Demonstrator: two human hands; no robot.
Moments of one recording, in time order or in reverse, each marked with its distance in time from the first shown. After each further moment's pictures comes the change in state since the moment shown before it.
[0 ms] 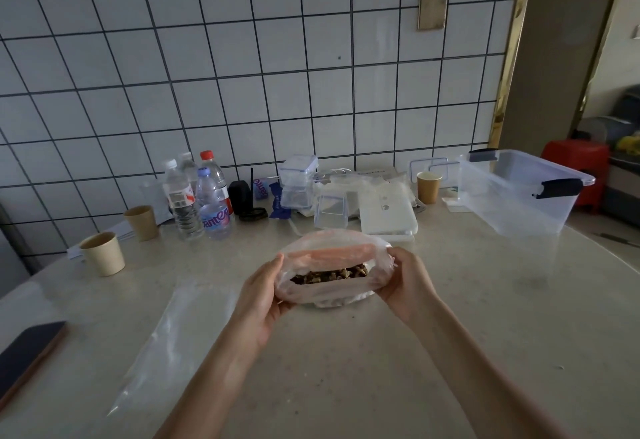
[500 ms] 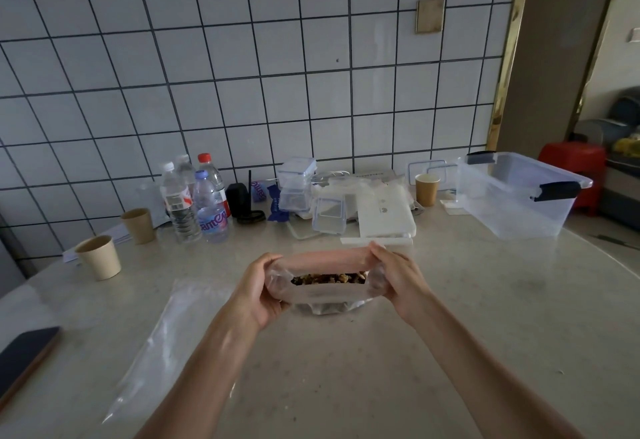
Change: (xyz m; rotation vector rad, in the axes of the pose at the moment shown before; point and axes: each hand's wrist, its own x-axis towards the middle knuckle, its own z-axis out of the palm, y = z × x) left_hand 0.022 0.019 0.003 -0.146 -0.009 -0.251; right_hand 0.015 -0.001 0.000 -0.439 0.100 -0.073
